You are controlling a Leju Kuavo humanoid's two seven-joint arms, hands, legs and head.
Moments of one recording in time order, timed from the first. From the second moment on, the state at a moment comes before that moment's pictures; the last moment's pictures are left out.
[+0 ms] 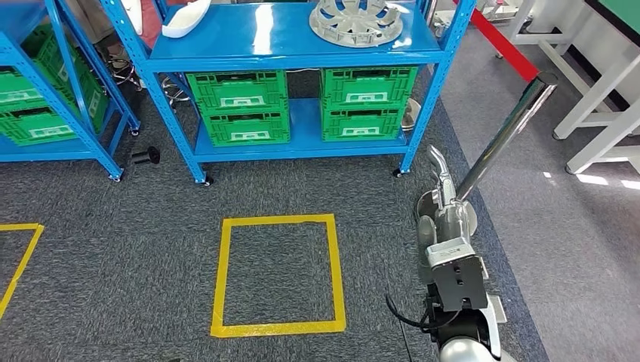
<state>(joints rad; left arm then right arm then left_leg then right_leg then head) -0.06 -0.09 -0.11 -0.19 0.37 0.14 -0.33 -0.08 -0.31 0.63 -2.03 0.37 -0.69 0.08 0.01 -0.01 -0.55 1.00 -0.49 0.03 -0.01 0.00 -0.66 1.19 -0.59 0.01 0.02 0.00</state>
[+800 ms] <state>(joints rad) -0.05 -0.08 -0.12 -0.19 0.37 0.14 -0.33 -0.08 -0.30 0.63 -2.03 0.37 -0.69 0.08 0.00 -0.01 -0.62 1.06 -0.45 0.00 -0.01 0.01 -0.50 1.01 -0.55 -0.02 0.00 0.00</state>
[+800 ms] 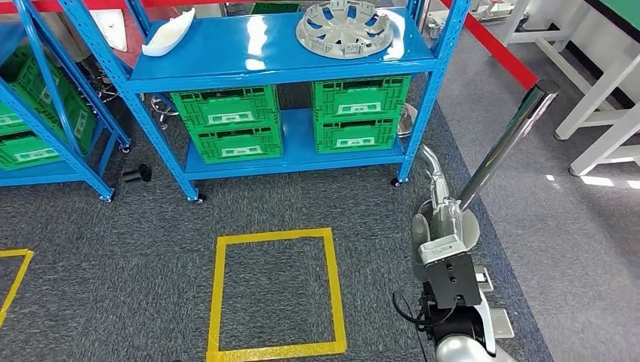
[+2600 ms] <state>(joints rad) -0.06 -0.03 -0.14 -0.19 0.50 0.16 -0.37 -0.14 -0.33 0.67 -1.95 0.33 -0.67 0.24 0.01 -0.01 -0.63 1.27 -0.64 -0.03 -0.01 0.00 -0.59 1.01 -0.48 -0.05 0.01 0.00</state>
